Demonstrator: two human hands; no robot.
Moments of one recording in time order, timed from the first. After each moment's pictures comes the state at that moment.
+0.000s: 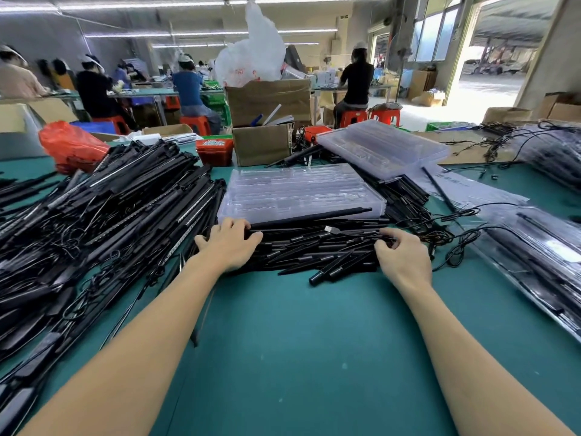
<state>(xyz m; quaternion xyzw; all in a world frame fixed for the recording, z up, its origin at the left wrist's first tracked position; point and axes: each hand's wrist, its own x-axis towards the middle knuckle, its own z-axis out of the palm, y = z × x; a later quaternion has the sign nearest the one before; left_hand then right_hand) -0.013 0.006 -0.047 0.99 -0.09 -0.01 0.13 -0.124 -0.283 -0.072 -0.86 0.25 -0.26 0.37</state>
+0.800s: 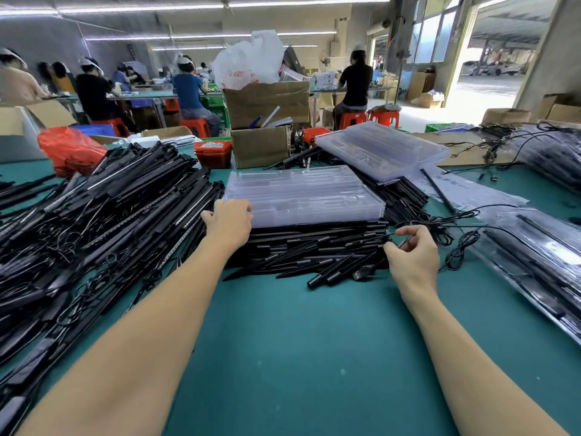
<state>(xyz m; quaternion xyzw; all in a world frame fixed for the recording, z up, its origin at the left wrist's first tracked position) 0.023 -0.014 -0.028 0.98 -0.08 0.12 0.14 -0.126 -0.285 -0.079 -0.73 0.24 -0.39 0.51</state>
